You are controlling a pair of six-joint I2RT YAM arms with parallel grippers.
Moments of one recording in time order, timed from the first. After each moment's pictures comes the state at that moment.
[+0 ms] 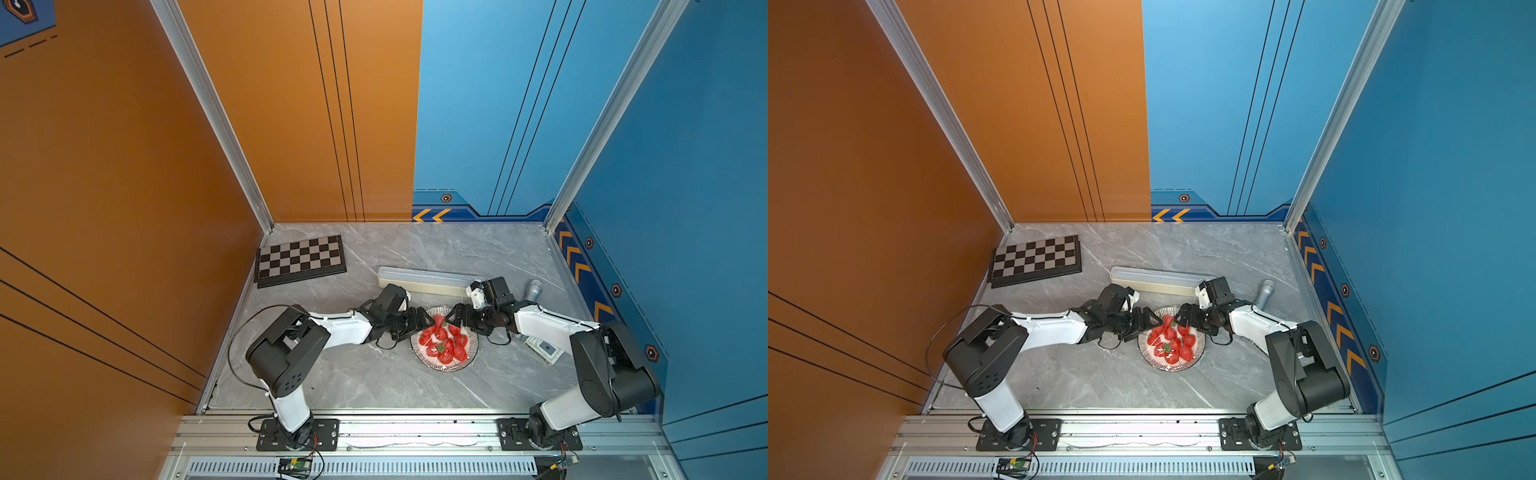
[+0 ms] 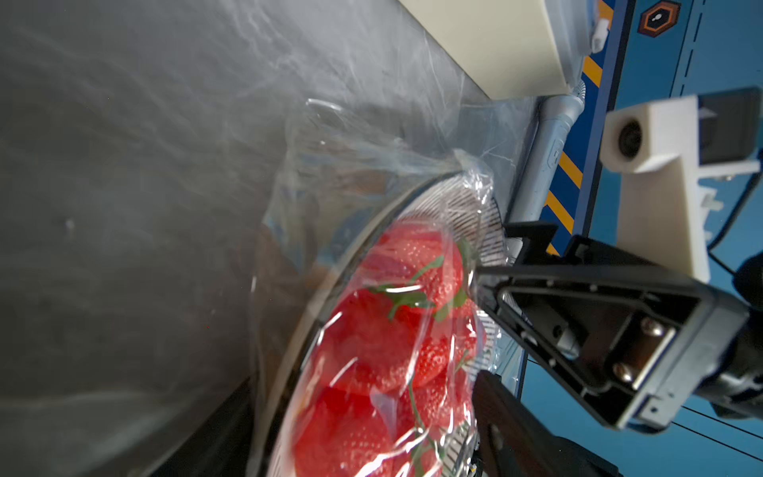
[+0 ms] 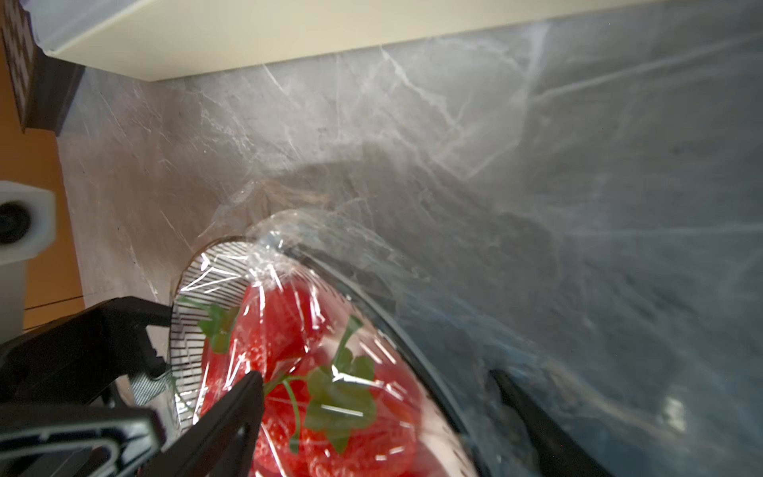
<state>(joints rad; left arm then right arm) -0.70 1.77 0.87 0.14 0.44 -1.02 0.32 1.52 0.70 -0.22 -0.45 0.54</state>
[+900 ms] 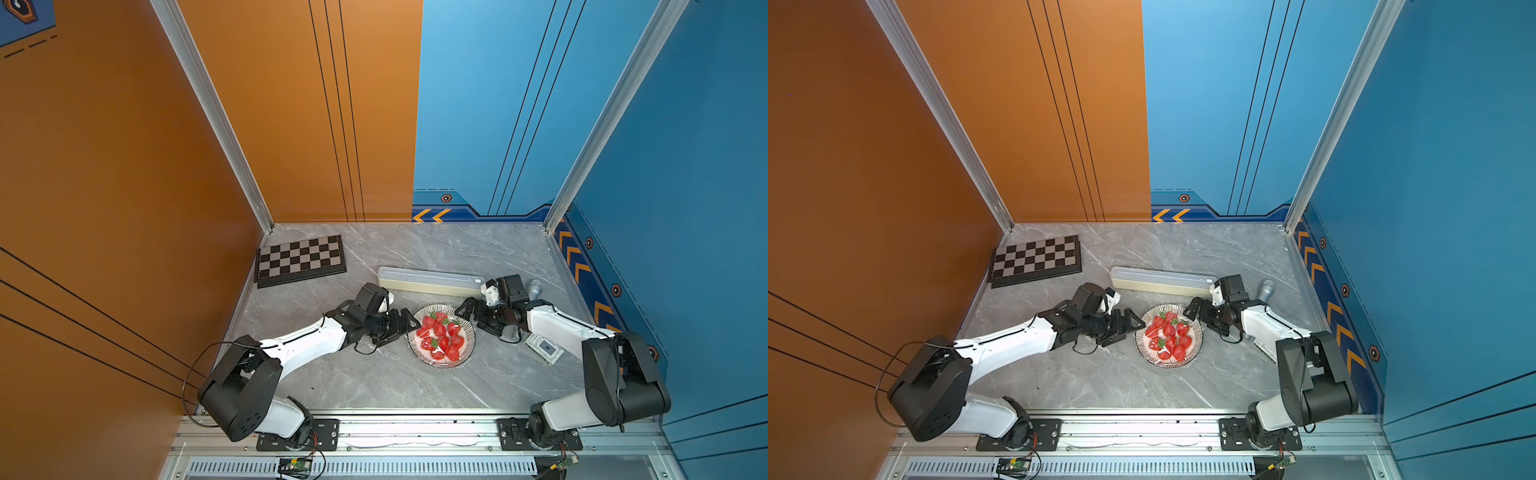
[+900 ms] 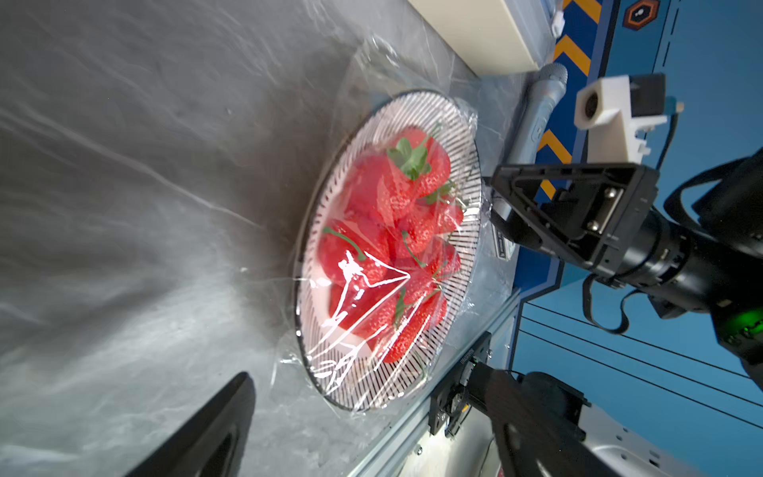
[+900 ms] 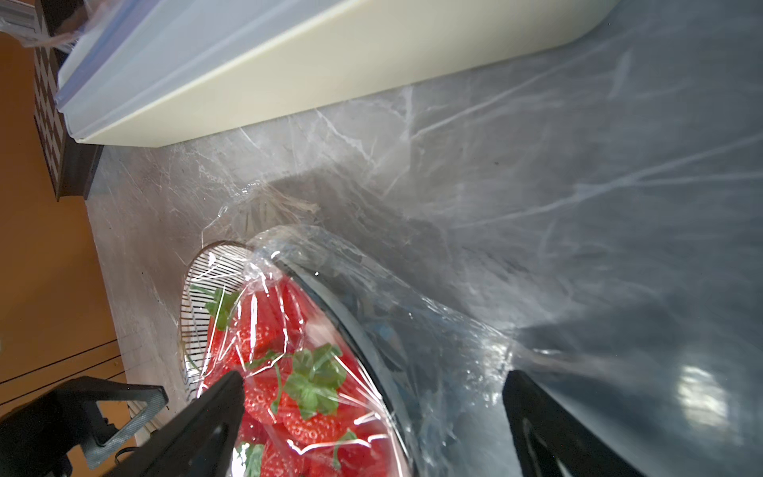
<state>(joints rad) -0.65 1.45 0.75 -0.13 0.48 -0.99 0.20 1.49 0.73 -0.31 -0.46 0.55</state>
